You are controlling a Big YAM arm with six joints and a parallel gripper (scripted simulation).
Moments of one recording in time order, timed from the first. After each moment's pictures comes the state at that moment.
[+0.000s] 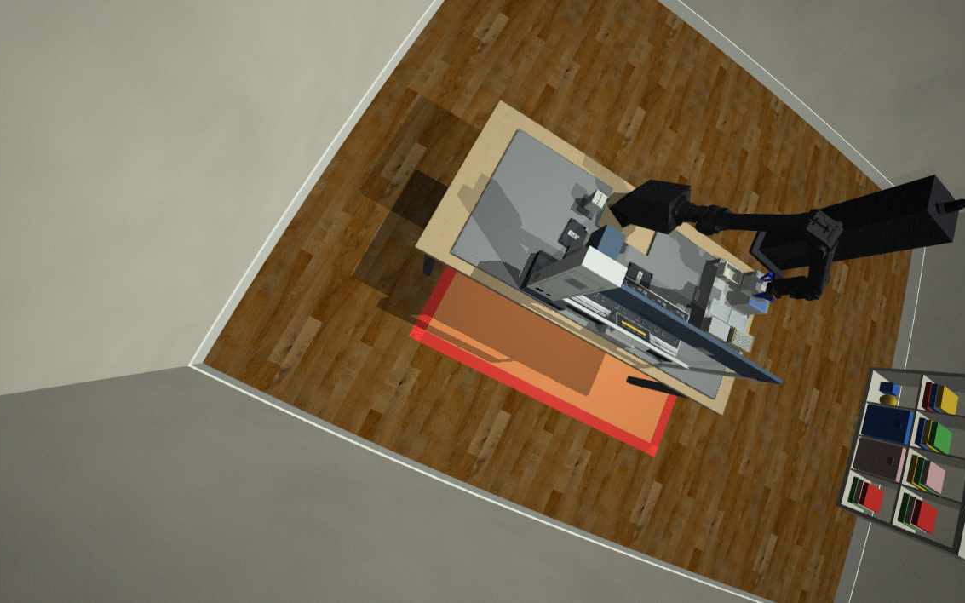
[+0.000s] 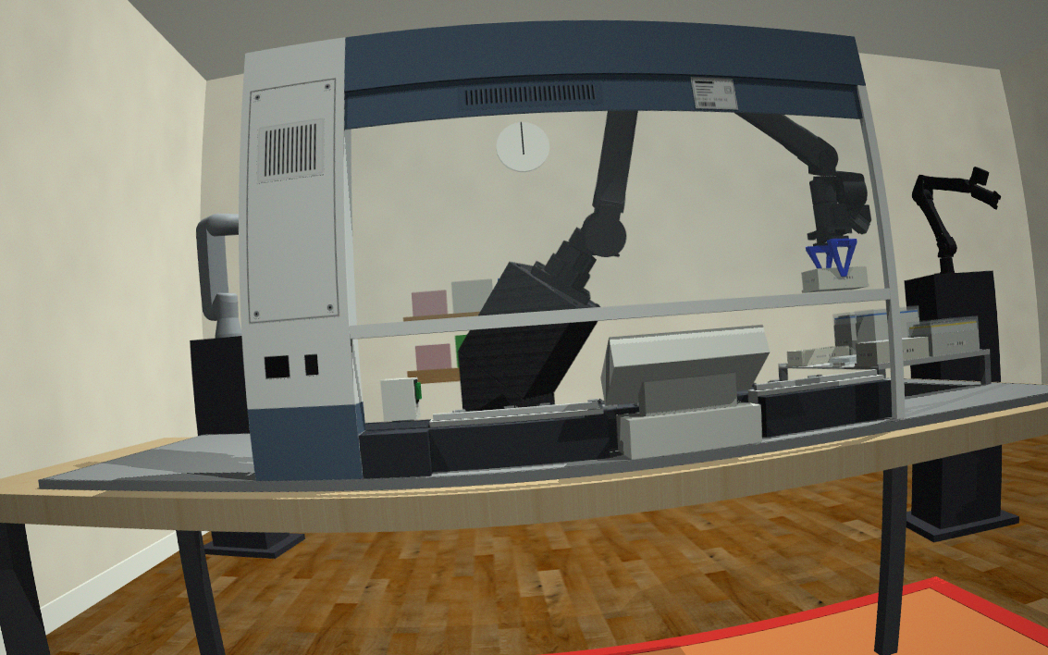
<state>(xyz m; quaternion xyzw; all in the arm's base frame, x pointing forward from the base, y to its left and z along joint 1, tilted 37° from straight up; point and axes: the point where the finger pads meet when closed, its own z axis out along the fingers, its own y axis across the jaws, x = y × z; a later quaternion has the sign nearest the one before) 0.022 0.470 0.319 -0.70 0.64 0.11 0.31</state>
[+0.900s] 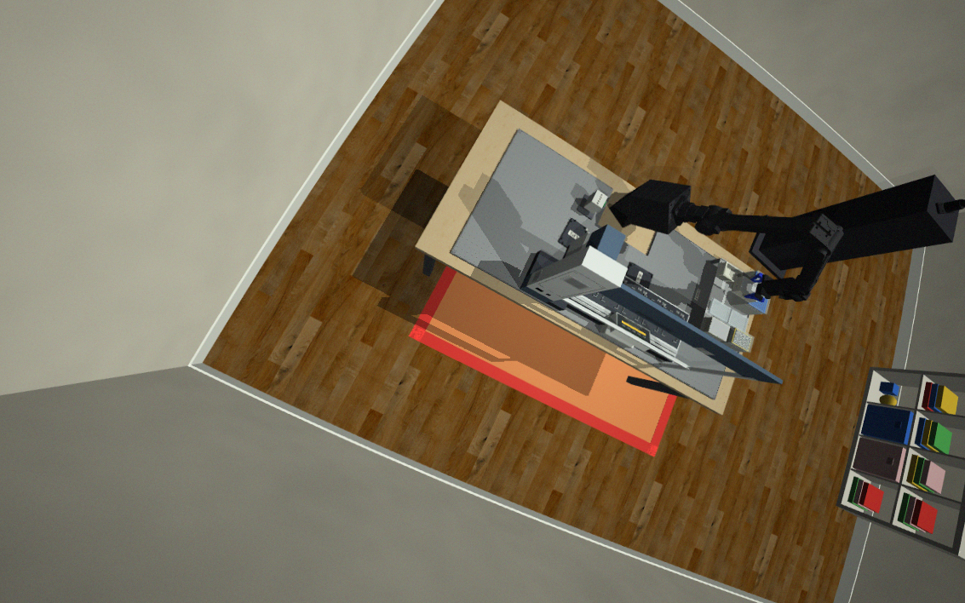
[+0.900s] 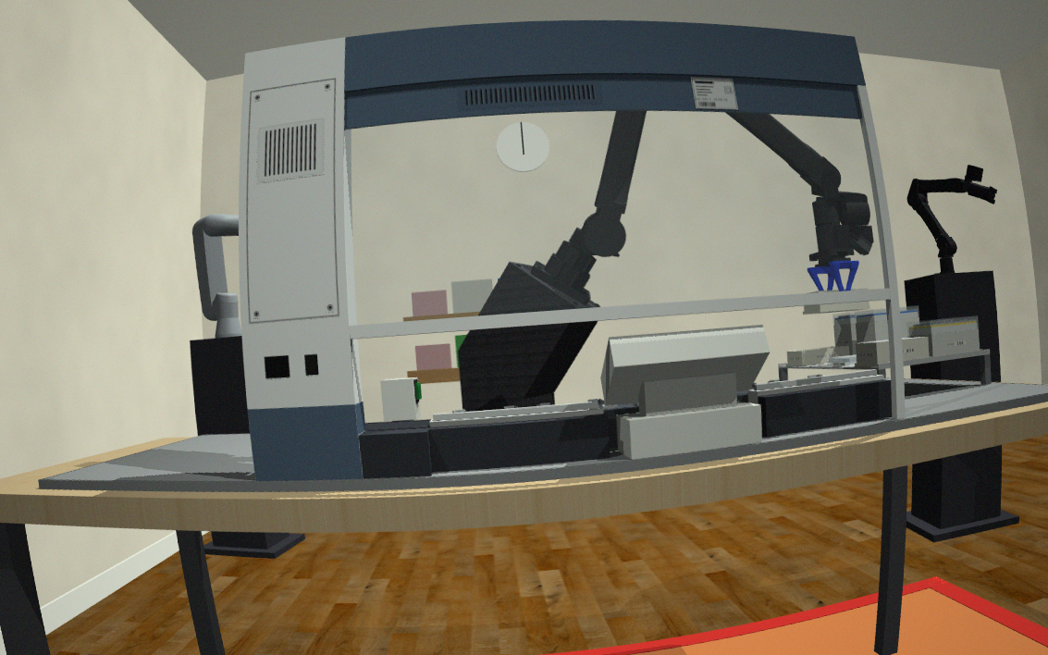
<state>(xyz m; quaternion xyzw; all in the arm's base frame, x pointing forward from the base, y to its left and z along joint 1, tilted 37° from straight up) 0.032 0.493 0.283 -0.70 0.64 0.11 0.30</state>
